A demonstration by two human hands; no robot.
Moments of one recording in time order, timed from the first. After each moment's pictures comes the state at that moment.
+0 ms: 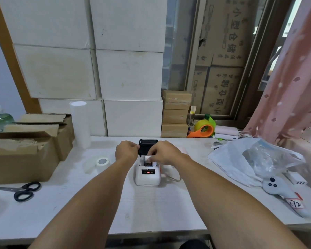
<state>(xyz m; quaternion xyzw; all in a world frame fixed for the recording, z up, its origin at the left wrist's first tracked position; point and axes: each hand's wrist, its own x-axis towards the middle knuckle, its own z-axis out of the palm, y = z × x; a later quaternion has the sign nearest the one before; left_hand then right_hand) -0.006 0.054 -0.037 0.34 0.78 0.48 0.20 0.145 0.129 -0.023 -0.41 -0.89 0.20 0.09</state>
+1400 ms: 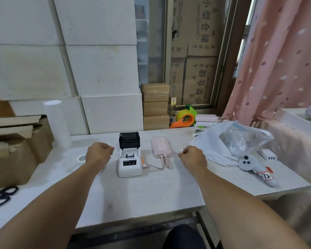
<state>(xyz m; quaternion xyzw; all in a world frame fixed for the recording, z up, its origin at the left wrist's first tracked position) -0.023 0.024 -0.054 0.37 0.80 0.44 0.17 0.297 0.127 -0.079 -0.68 -0.66 0.20 0.25</state>
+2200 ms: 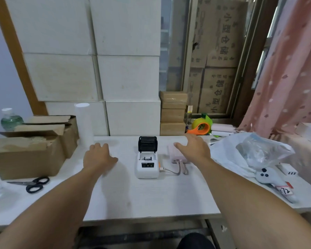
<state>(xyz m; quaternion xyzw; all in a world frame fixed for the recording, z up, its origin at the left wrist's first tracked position) -0.065 -0.026 -0.041 0.45 0.88 0.11 -0.04 0.246 0.106 -0.007 -0.57 -0.78 0.08 0.23</state>
